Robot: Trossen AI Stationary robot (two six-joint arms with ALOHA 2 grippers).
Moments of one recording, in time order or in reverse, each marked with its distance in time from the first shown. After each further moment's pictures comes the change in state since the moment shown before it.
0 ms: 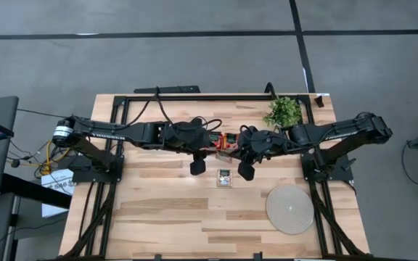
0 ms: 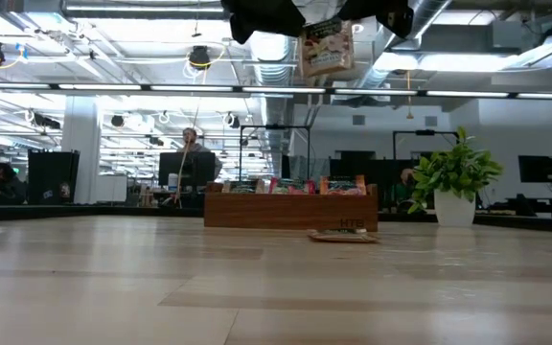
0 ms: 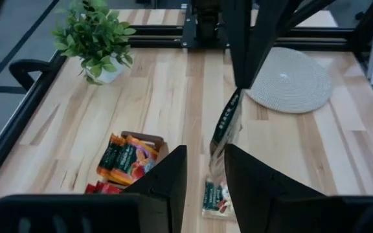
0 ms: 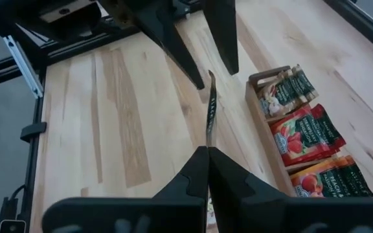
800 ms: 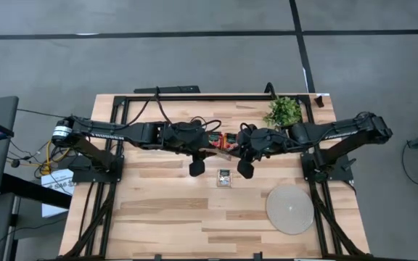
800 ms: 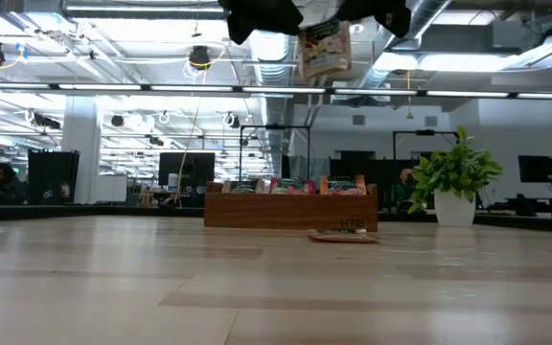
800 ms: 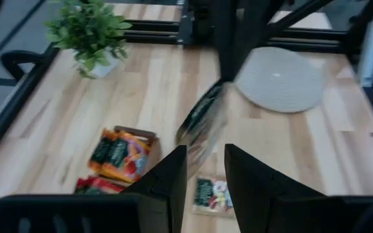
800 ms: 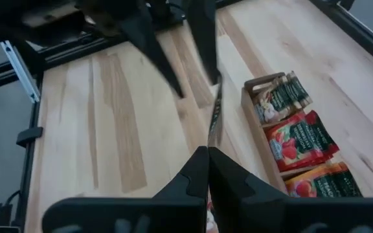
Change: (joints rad) left arm -0.001 -0.007 0.000 -0.014 0.020 -0.039; right arm -0.014 0.000 0.000 0.011 0.002 -0.016
